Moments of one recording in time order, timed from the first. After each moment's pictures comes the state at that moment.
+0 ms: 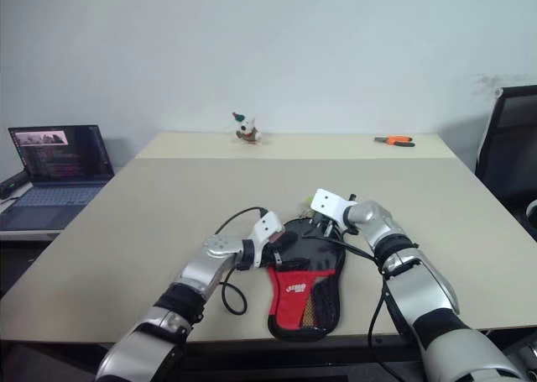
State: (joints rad) left arm -0.82 0.27 -0.23 0.77 -0.03 0.05 -0.97; right arm -1.17 -0.29 0.29 1.17 -0.34 -0.14 0.64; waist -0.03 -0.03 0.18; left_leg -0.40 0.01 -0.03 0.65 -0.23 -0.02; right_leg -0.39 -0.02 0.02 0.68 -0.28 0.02
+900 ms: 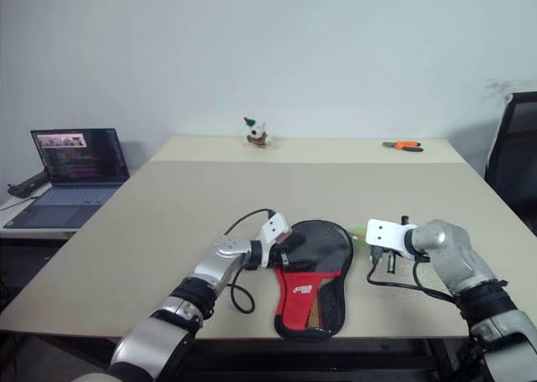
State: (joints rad) left arm -0.88 0.21 -0.23 0.95 -0.03 -0.06 -0.97; right arm -0.61 -0.80 0.27 0.17 -0.26 0.17 1.06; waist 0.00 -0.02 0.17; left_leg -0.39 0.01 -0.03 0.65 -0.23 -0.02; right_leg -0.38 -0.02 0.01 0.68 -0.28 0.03
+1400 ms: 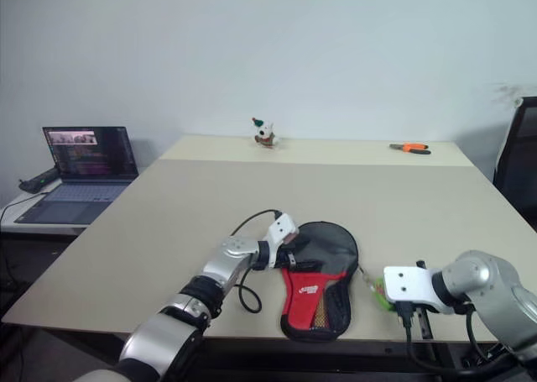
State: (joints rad) left arm -0.91 0.16 -0.23 1.01 -0.01 -0.08 -0.94; right arm -0.17 -1.12 0.14 -0.46 0.00 0.46 1.32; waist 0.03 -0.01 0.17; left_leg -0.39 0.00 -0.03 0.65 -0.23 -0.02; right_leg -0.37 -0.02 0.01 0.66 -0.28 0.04
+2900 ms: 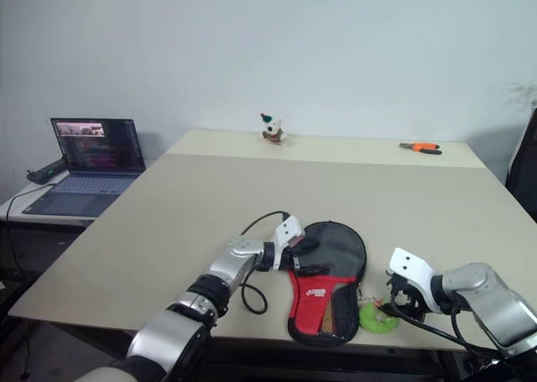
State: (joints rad) left arm -0.94 0.12 -0.19 1.05 0.02 -0.14 -1.09; right arm -0.24 -0.98 0.18 -0.24 0.20 0.68 1.01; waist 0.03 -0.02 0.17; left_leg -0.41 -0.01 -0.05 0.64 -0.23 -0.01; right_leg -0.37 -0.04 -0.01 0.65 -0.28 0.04
